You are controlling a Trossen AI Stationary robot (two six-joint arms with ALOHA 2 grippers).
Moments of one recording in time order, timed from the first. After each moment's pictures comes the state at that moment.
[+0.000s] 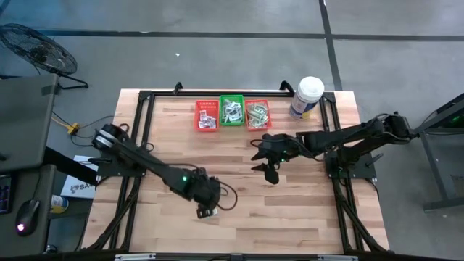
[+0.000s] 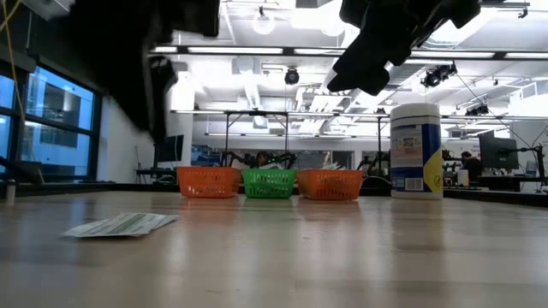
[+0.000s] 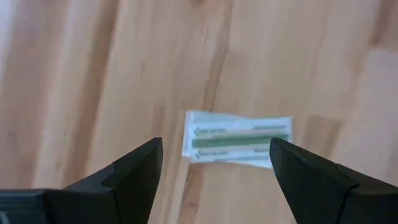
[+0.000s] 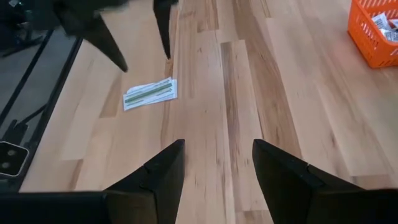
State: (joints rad) left arm -0.45 1.72 1.25 -0.74 -0.20 -0.65; right arm 0.08 1.35 0.84 -0.11 -0.08 0.23
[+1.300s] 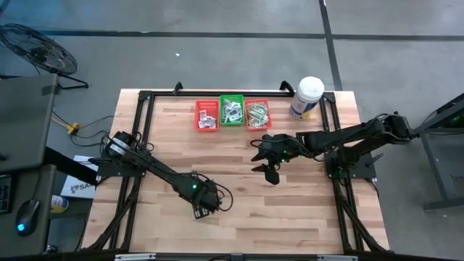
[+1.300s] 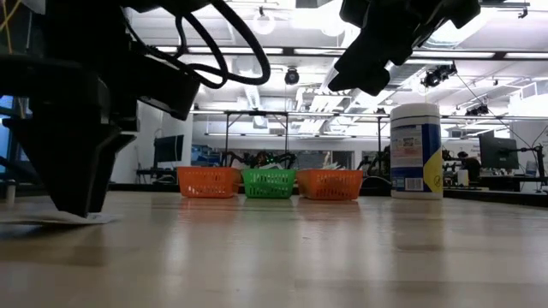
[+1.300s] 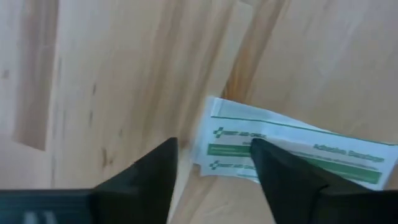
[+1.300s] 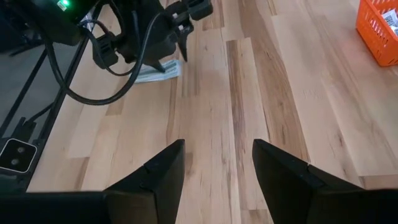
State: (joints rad) left arm -0.48 1.90 1.23 -0.86 -0.08 -0.82; right arm 0.08 1.35 0.84 -0.11 -0.10 0.24
